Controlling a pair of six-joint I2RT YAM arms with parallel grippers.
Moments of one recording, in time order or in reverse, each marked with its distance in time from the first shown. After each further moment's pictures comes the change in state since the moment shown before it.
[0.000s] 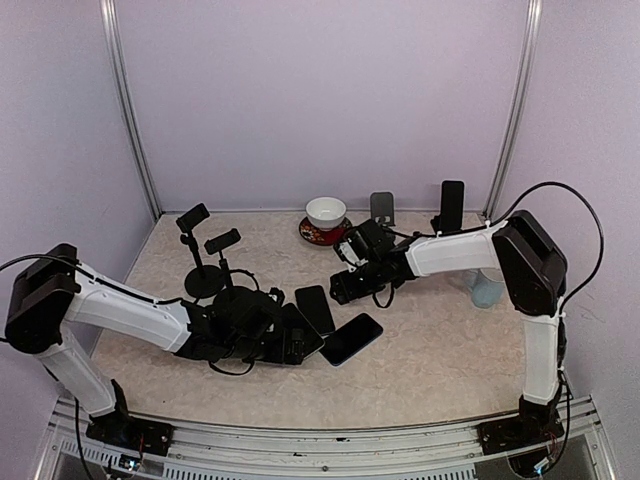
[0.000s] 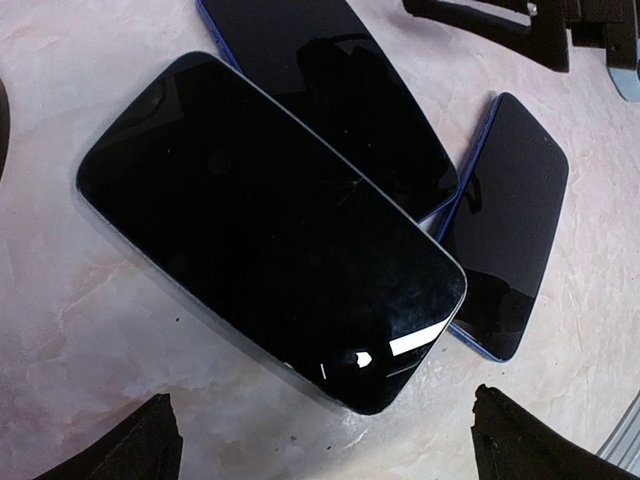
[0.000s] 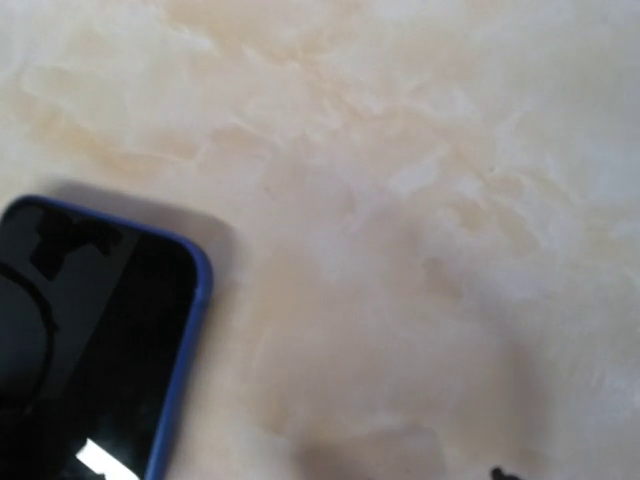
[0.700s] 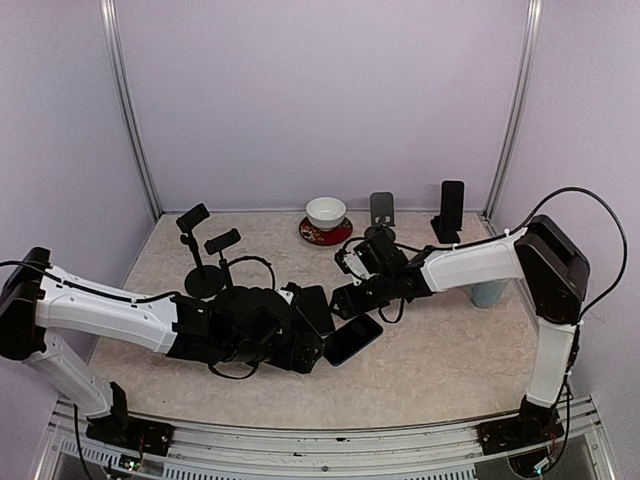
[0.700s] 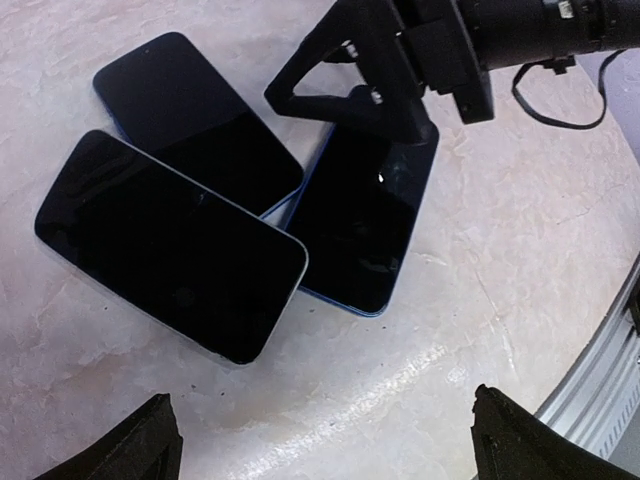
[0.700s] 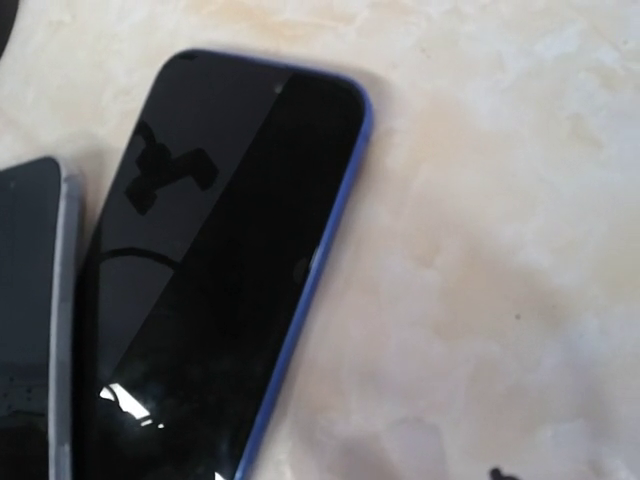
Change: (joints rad) left arm -0.144 -0.097 0.131 -0.186 -0.058 0.073; right arm 0.045 -0.137 -0.214 0.114 -0.098 0.027
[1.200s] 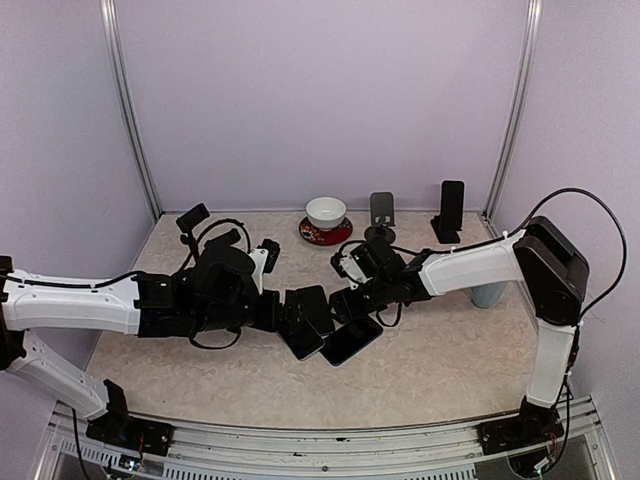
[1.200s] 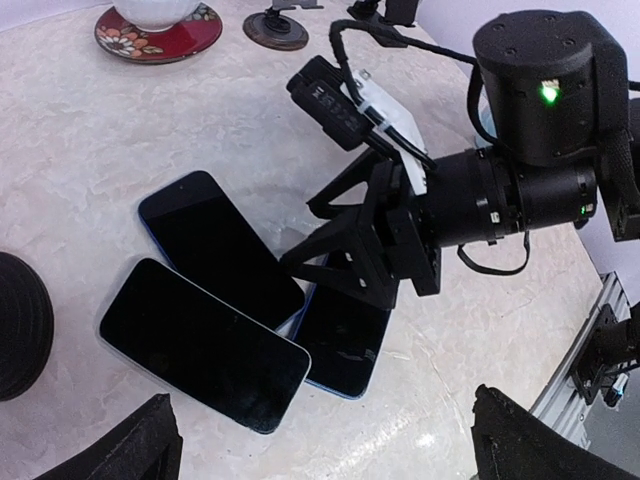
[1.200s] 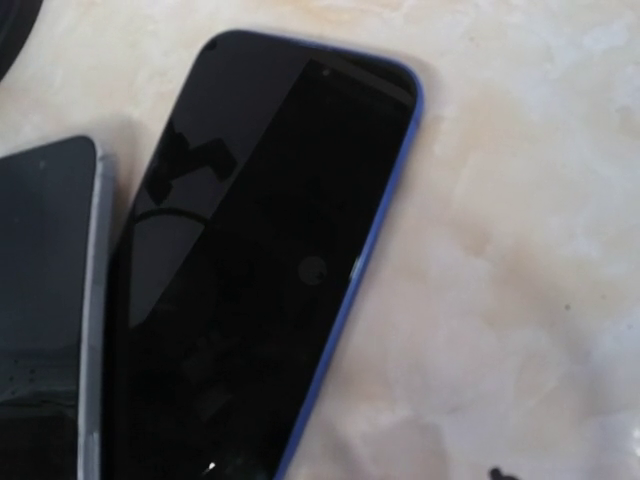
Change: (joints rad) left arm 0.126 -0.169 0.000 0.054 0.035 0.081; right arm 0.027 0.000 -0.006 0.008 -0.001 0.000
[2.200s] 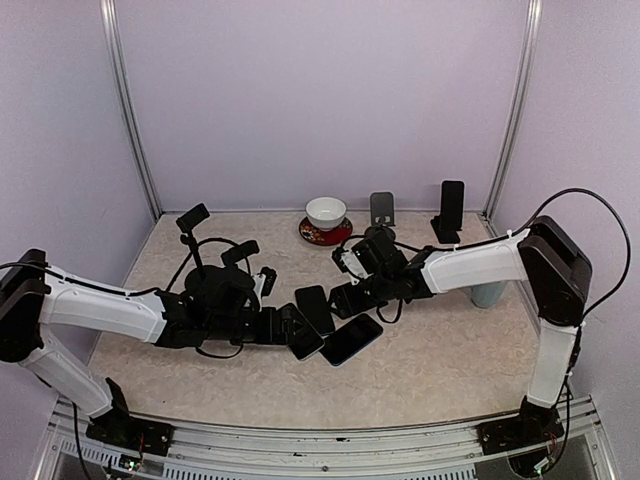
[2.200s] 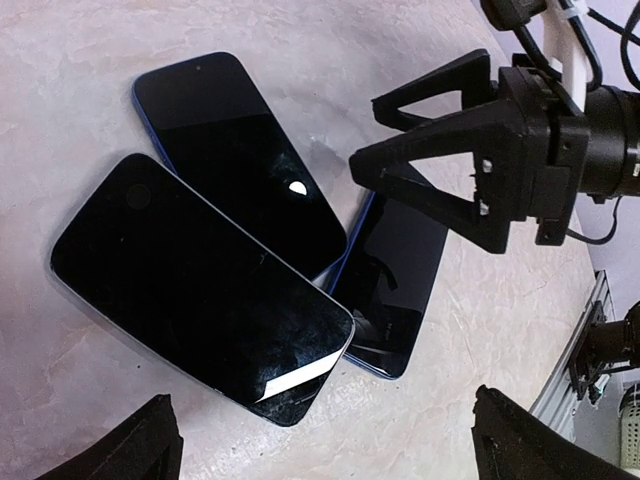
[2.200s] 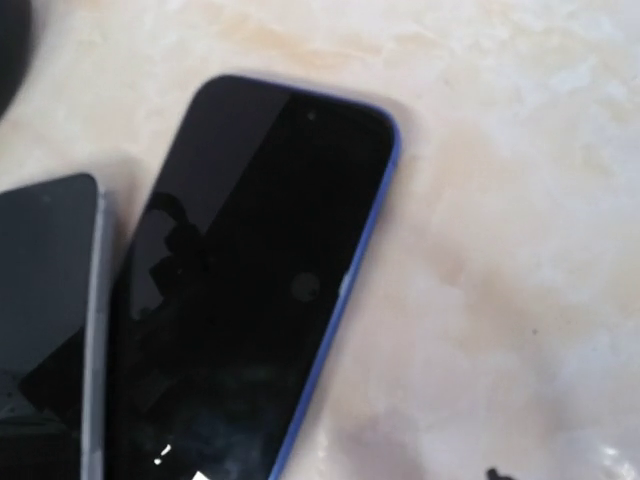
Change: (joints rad) left arm 0.123 0.133 -0.177 0.246 0.232 -0.129; right arm 0.003 -0.023 0.005 0.000 0.023 0.000
